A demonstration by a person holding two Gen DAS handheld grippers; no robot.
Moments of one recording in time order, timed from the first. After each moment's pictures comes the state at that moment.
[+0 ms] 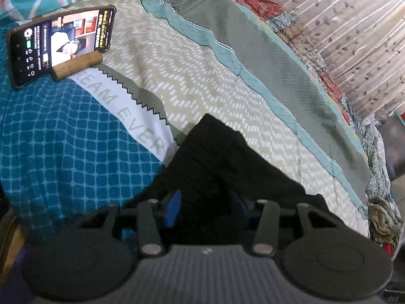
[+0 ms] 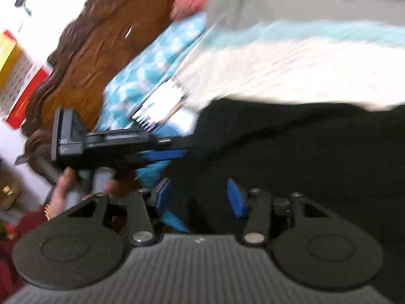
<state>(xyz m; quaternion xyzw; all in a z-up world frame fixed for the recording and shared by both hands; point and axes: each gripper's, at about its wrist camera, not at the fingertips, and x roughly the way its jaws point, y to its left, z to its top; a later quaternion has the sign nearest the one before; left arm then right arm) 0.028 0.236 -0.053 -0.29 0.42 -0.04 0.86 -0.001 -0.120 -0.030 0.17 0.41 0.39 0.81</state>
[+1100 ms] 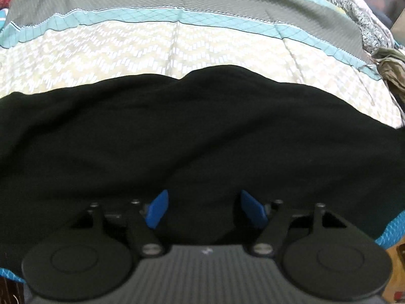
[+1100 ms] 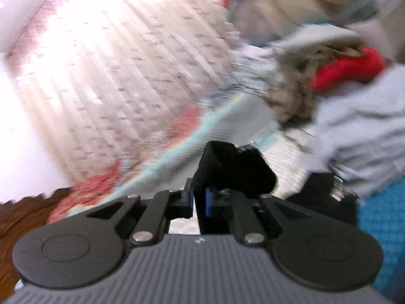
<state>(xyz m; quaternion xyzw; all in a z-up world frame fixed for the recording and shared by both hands) 0.043 -0.061 -0.070 0.00 0.52 -0.12 0.84 -0.198 -0.524 -0.026 0.34 0.08 -0.01 0.94</state>
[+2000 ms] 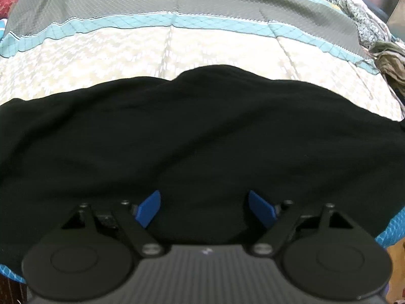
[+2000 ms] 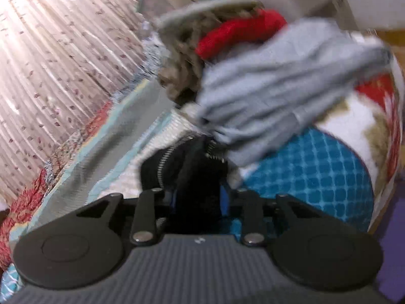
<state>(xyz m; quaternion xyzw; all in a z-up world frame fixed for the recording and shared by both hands) 0.035 -0.065 -0.069 0.01 0.51 -0.12 0.85 -0.199 -0.547 -0.086 0.38 0.15 -0.21 0.89</state>
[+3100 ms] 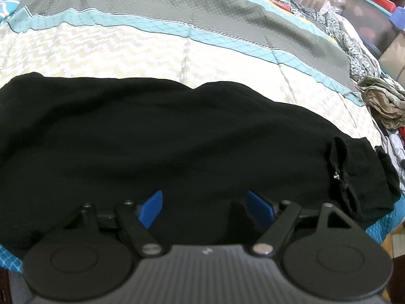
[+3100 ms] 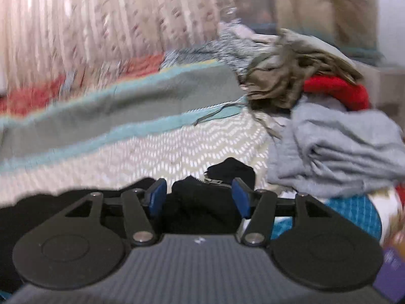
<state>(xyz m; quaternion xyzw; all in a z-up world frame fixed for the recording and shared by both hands) 0.022 -0.021 -0.061 -0.08 0.49 -0.14 0.86 -0.146 -0.473 -0.048 0.12 0.24 -0.14 0.95</state>
